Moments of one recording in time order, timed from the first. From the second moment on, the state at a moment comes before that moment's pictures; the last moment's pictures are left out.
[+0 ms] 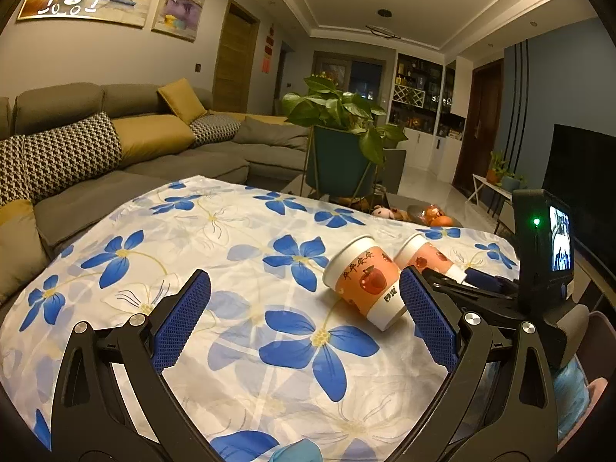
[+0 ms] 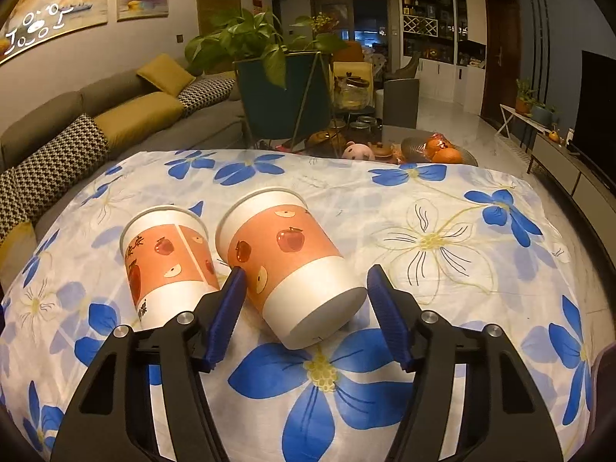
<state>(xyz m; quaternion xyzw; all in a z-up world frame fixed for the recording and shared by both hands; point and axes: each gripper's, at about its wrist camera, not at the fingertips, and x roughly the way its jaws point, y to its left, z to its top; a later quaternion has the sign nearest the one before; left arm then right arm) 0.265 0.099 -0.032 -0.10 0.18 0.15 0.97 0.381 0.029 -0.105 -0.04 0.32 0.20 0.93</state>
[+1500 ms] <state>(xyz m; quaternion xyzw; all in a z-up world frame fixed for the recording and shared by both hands) 0.306 0.084 -0.049 -0.11 0.23 0.15 0.95 0.377 -0.021 -0.087 0.05 0.29 0.18 0.94</state>
